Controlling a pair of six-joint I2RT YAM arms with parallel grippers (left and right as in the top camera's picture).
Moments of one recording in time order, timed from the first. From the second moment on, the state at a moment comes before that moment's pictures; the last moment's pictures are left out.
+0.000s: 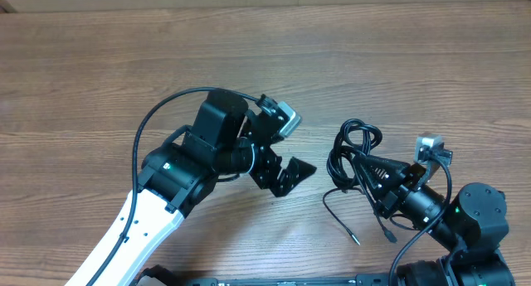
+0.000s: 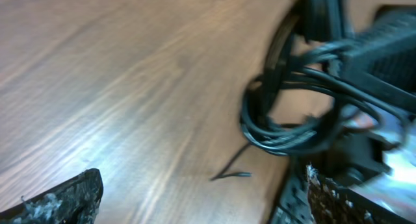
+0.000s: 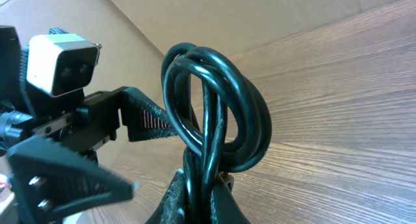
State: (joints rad) left arm -0.58 1.22 1.16 -0.67 0.55 -0.05; right arm 0.14 0.46 0.63 -0.42 -0.60 0.54
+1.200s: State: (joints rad) left arm -0.66 1.25 1.16 -0.41 0.44 -0.11; right arm 0.14 0.46 0.63 -0.32 -0.74 0.54
